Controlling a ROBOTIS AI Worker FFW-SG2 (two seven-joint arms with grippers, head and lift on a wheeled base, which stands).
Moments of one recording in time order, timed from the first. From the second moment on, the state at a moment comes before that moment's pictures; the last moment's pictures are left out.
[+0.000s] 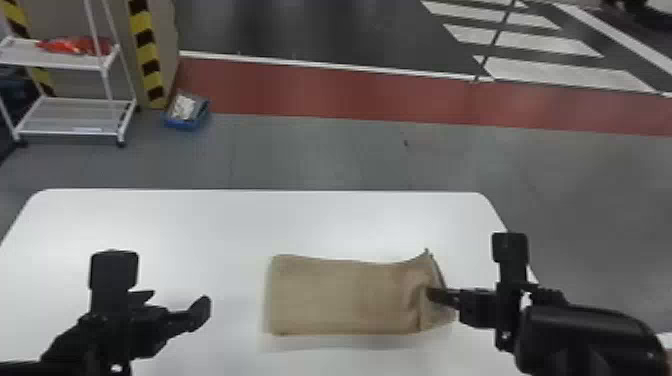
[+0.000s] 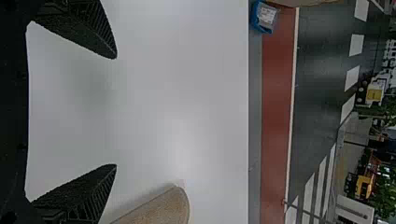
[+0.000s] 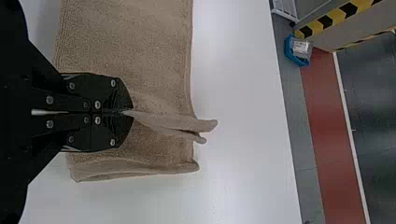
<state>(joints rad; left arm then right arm) 0.18 0.04 -0.05 -1.75 0.01 0.69 -0.23 0.05 0.00 -0.38 -1.80 0.34 1.03 0.72</state>
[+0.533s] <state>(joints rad) 0.18 0.04 -0.05 -1.75 0.01 0.70 -0.23 0.04 0.00 -0.44 -1.88 0.32 1.09 0.75</state>
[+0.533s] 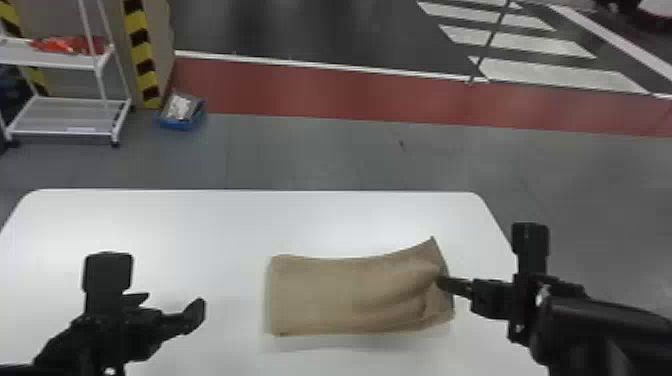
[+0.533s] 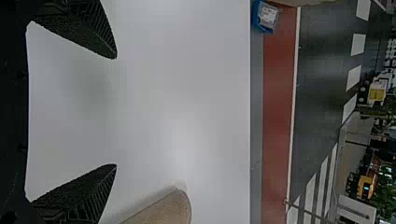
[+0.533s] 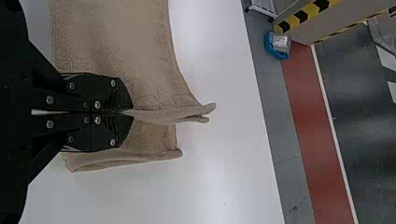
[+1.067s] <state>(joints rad) 0.18 0.04 -0.06 -1.74 0.00 0.70 -0.23 0.01 -0.03 -0.48 -1.74 0.32 1.04 0.71</state>
